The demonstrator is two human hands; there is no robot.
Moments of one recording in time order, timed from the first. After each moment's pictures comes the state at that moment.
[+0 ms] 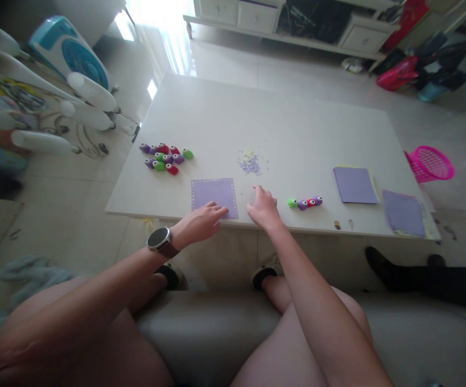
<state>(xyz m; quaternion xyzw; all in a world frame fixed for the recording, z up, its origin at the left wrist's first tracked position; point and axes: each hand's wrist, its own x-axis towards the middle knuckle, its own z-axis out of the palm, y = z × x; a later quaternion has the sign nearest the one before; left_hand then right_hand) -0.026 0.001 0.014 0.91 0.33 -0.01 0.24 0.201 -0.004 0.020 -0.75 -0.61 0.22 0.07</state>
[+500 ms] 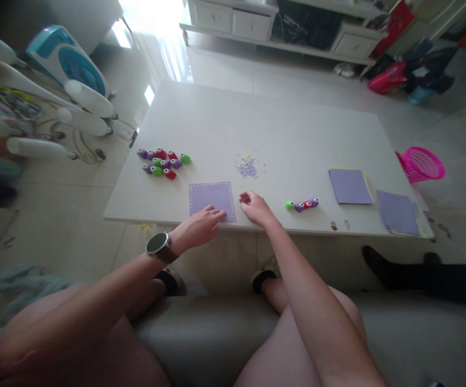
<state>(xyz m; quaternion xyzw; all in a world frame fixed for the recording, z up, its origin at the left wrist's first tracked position) -0.024 0.000 0.016 0.91 0.34 -0.02 0.25 0.207 0.011 -0.011 -0.69 -0.56 0.41 0.22</state>
